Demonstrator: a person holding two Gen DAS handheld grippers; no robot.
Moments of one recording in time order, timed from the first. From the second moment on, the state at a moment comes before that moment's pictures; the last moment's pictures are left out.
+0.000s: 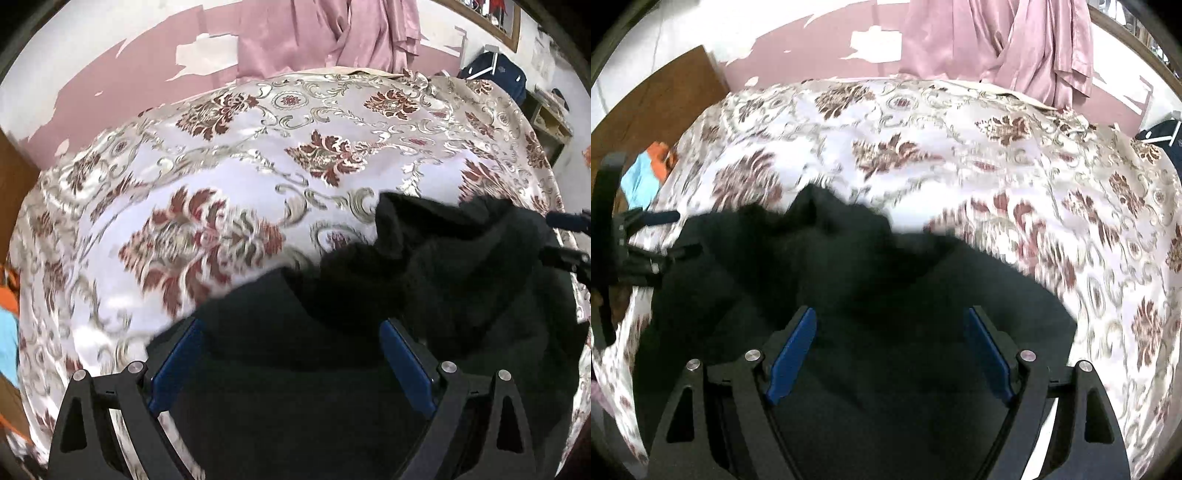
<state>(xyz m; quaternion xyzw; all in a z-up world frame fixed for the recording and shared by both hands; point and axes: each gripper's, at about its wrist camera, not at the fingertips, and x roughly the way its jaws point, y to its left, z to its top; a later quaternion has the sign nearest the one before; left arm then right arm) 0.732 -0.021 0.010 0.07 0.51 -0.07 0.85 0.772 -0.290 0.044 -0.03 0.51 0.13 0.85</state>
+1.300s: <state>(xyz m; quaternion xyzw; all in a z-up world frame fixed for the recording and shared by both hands) 0.714 -0.021 -0.027 0.06 0.55 -0.17 0.81 0.757 -0.270 0.010 -0.12 0.55 0.22 0.80</state>
